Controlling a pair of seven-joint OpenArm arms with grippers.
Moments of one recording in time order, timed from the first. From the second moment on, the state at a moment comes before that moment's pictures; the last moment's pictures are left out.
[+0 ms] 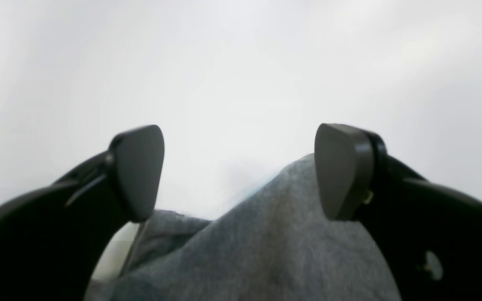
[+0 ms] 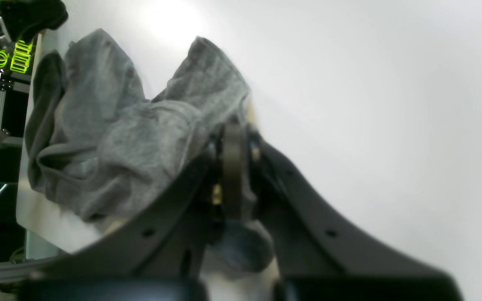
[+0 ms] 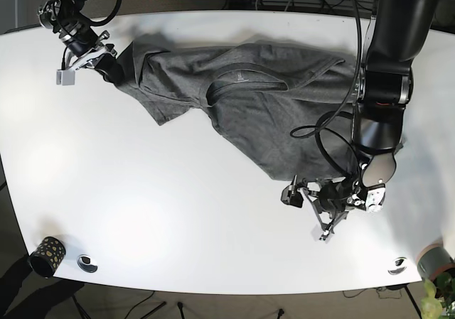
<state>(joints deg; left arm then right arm) -44.5 -8.7 9.5 30.5 -18.5 -29.9 35.7 -18.5 7.2 42.3 89.1 57.0 39.2 -57.7</state>
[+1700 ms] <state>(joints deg) -39.2 -17.2 4.5 40.5 -18.9 -33.0 39.2 -11.6 7.1 42.3 89.1 47.0 39.3 -58.2</state>
